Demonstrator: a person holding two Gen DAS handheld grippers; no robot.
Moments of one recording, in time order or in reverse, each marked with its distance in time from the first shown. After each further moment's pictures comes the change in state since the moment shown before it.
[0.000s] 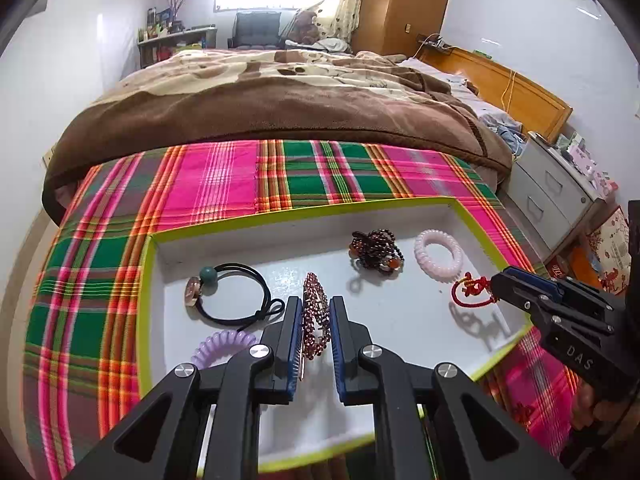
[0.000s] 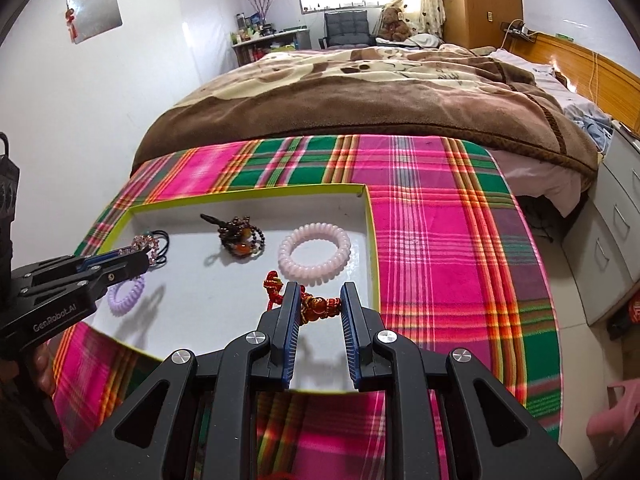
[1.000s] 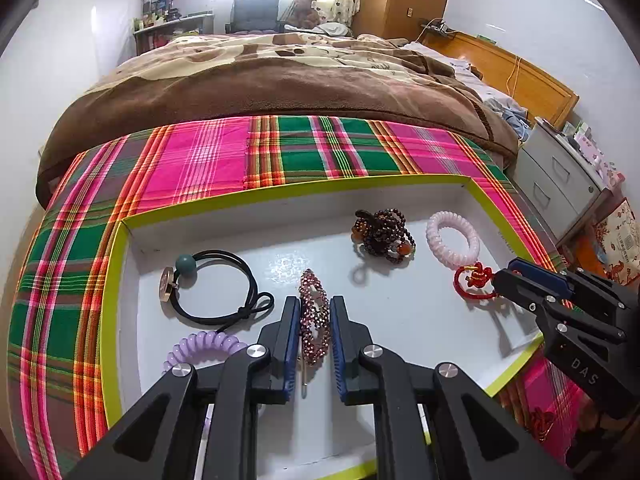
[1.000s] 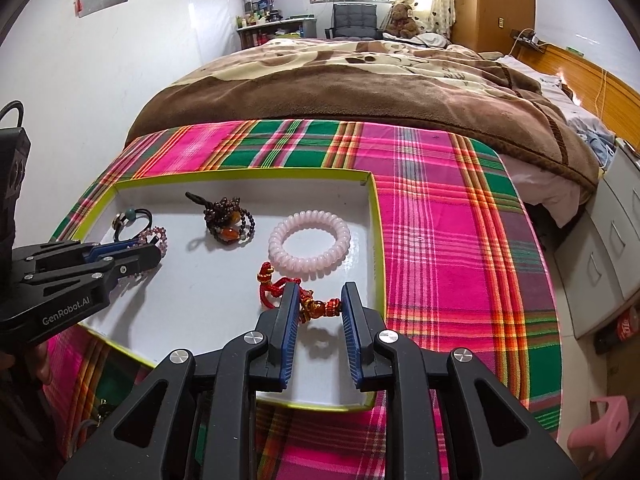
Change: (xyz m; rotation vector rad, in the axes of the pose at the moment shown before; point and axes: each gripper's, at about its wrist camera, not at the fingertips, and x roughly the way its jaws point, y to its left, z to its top) left arm 0.028 -0.003 0.000 0.010 0.054 0.008; right arm 0.015 0.009 -0.002 -0.065 0.026 -0.033
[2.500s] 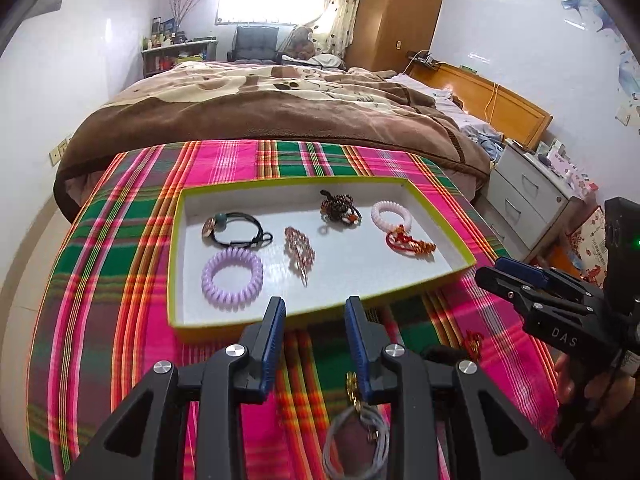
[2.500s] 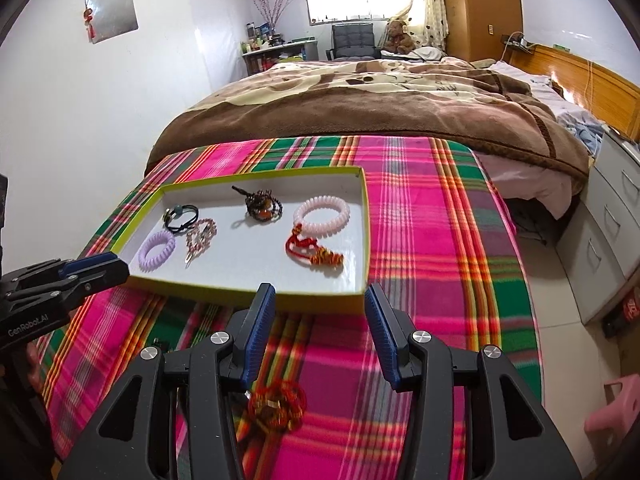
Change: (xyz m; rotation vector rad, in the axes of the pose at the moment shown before) left arm -0.111 -0.009 -0.071 -0.019 -0.121 -0.042; right arm -0.072 -0.005 -0.047 0.055 -0.086 0.059
